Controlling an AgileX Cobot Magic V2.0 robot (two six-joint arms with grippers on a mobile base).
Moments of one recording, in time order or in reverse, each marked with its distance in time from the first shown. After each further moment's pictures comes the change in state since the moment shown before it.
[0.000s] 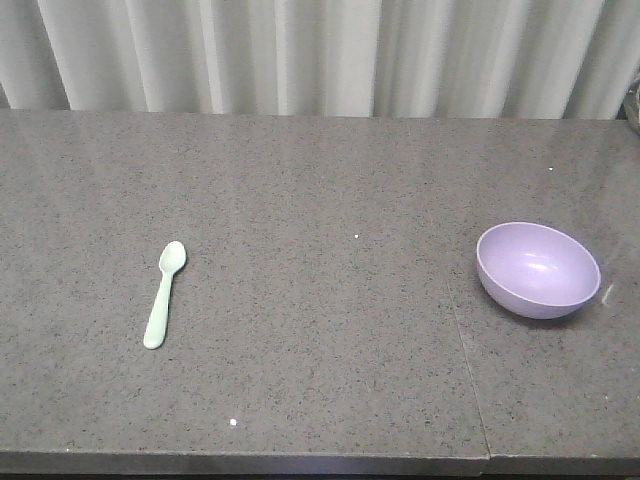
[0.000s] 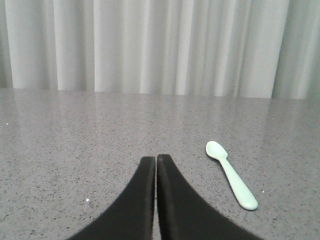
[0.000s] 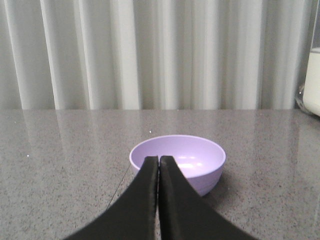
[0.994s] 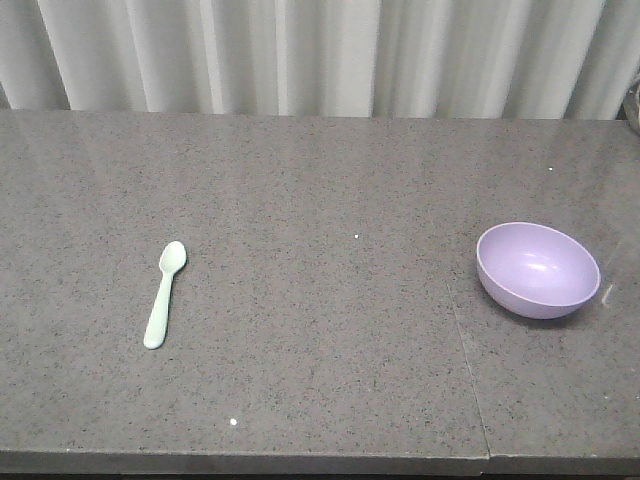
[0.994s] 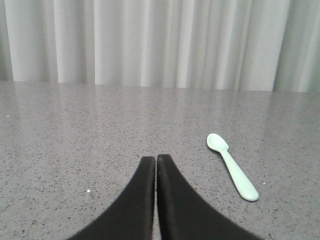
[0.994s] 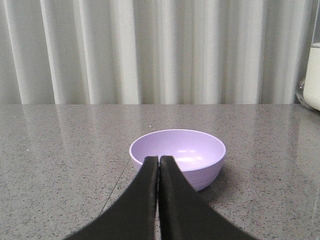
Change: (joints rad) left arm 0.000 0.000 0.000 0.000 0.029 0.000; right arm 0.000 0.000 0.000 0.000 0.029 0.000
